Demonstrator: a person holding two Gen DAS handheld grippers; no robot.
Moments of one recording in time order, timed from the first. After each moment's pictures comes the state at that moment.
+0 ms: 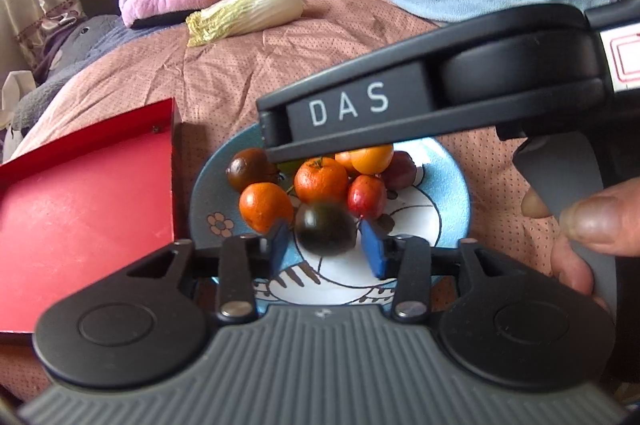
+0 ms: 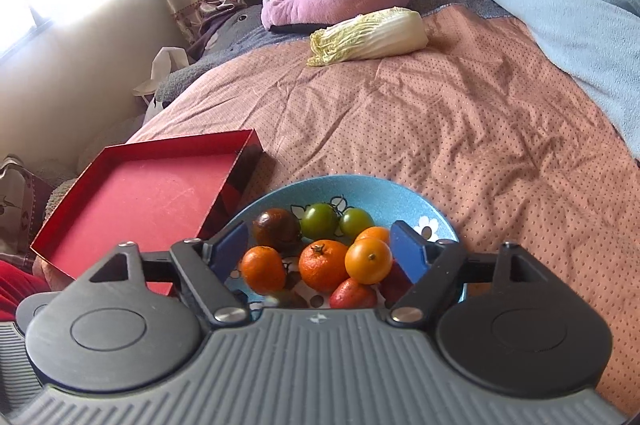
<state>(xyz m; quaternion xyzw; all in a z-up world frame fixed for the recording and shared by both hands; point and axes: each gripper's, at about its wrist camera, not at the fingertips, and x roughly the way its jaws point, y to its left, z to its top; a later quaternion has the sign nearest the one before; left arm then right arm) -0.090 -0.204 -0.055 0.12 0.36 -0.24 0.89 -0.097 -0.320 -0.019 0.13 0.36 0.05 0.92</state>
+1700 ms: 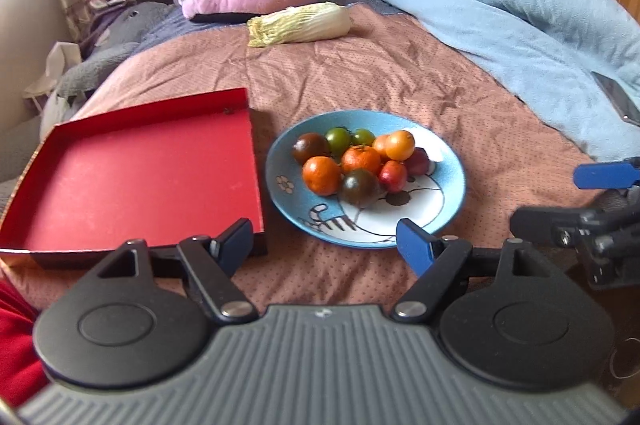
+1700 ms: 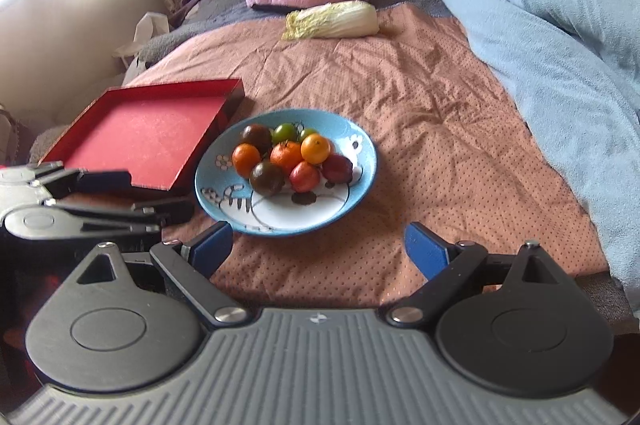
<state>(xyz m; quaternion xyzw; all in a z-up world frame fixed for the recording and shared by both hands) -0.142 -0.147 -0.013 0.08 0.36 -0.19 0.91 -0.242 -0.323 0.027 0.05 0.40 0.00 0.91</state>
